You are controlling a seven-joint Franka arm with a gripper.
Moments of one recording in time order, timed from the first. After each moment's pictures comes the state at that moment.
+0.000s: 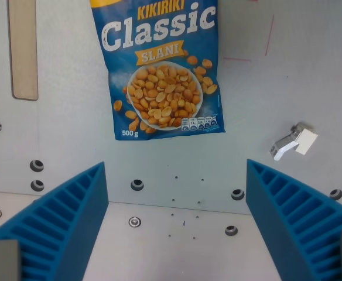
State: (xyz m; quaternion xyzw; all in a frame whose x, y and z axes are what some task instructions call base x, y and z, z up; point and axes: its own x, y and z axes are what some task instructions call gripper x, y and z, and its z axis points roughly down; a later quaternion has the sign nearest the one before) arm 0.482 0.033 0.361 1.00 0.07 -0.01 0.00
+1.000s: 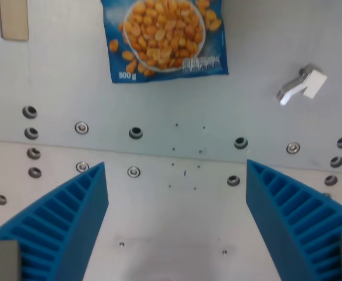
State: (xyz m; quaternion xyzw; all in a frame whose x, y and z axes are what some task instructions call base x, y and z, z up) arm 0.428 0.028 0.361 1.00 0.07 -0.04 0.00
